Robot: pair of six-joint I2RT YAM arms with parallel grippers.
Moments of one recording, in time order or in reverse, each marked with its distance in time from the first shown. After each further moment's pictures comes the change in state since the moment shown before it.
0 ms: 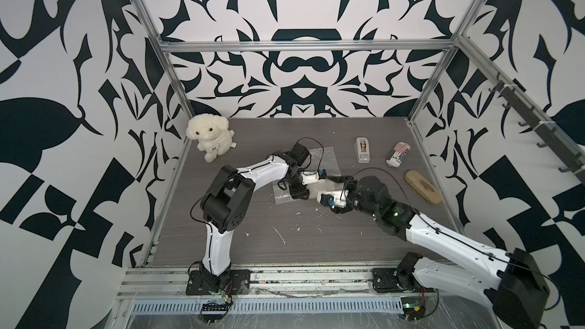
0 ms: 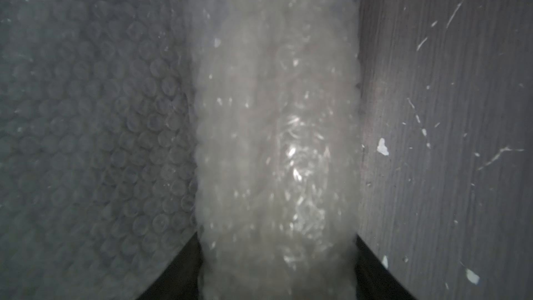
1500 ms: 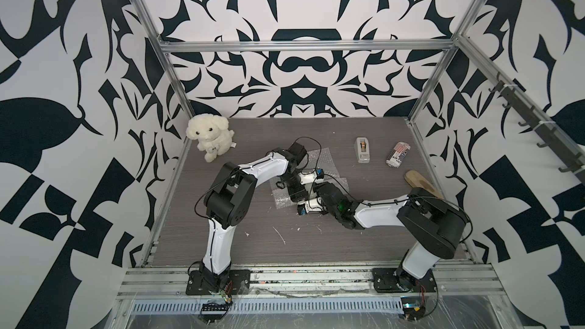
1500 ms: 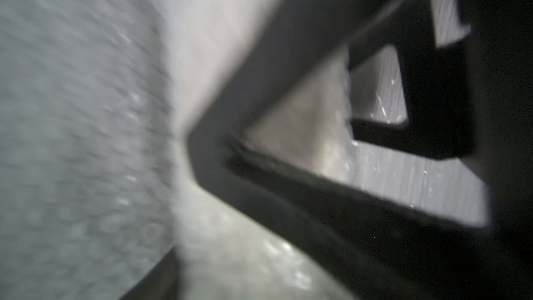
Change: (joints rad) left arm 0.035 0.046 0.033 -0.114 0.079 -0.024; right arm 0.050 0.658 0.094 0.341 0.396 -0.308
